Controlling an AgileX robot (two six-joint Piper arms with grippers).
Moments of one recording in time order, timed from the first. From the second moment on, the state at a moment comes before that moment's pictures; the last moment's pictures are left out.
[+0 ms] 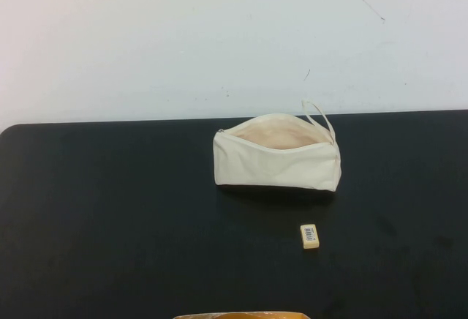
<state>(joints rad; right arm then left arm) -0.03 -0.01 0.02 -0.03 0.42 -0.14 -0.09 -0.01 0.02 -0.04 0.37 -0.07</state>
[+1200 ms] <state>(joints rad) -0.03 -0.01 0.03 -0.03 -0.38 -0.11 -0.09 -0.01 0.02 -0.04 0.37 -0.07</state>
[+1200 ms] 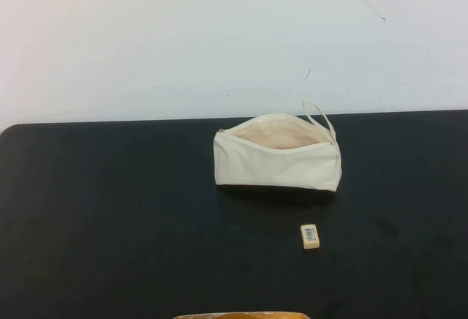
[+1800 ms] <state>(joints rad) -0.03 0.21 -0.53 -0.02 0.52 -0.10 -0.09 -0.01 0.02 -0.04 0.37 -0.07</state>
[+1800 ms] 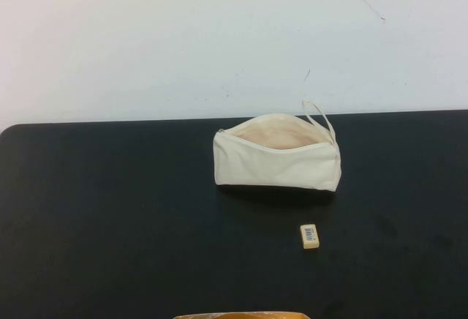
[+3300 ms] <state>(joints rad) 0.53 1.93 -1.27 0.16 0.58 -0.19 -0.09 -0.01 0.02 -0.04 0.37 -0.07</state>
